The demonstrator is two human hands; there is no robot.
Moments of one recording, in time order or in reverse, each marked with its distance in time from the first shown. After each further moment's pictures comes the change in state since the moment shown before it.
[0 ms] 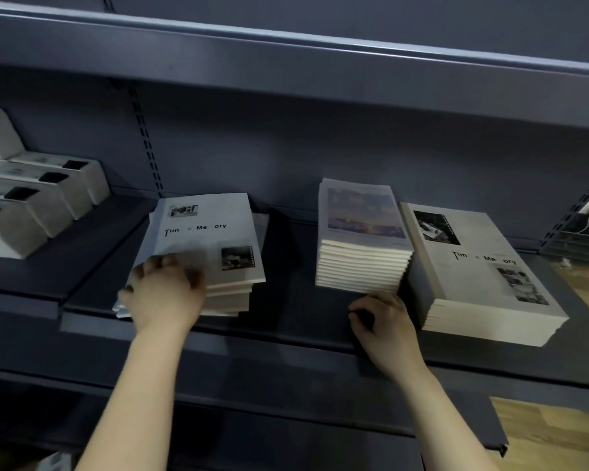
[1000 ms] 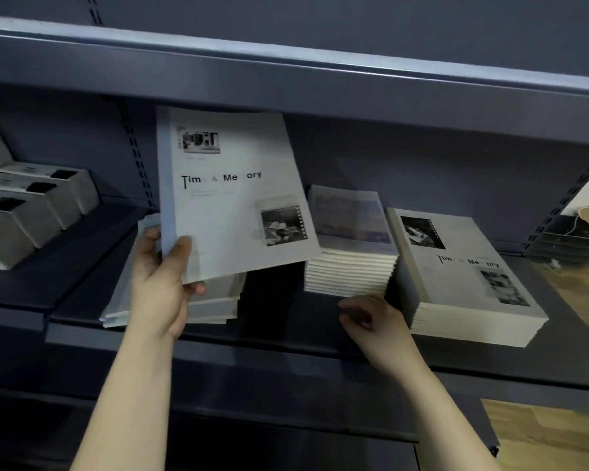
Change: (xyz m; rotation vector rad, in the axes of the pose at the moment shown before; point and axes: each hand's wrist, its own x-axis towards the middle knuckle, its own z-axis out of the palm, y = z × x) left_hand -0.016 0.031 -0.031 -1.638 -0.055 0.028; right_hand 0.001 -0.015 -0.031 0.293 -0.149 0.134
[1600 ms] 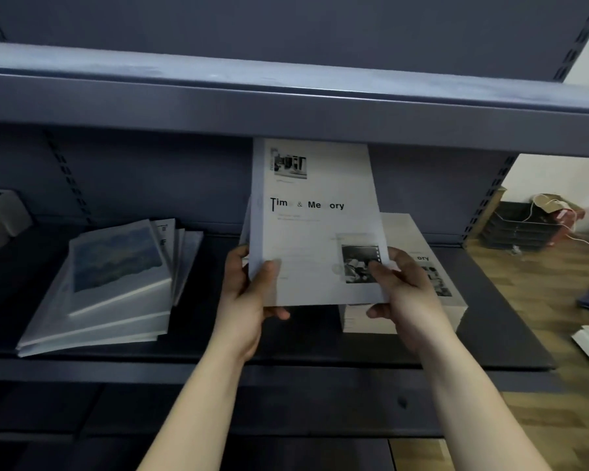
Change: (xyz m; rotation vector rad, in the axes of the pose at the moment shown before) left_hand -0.080 -0.042 0.147 0.016 -0.353 -0.173; right_hand 0.002 0.003 -0.123 0.727 0.252 0.287
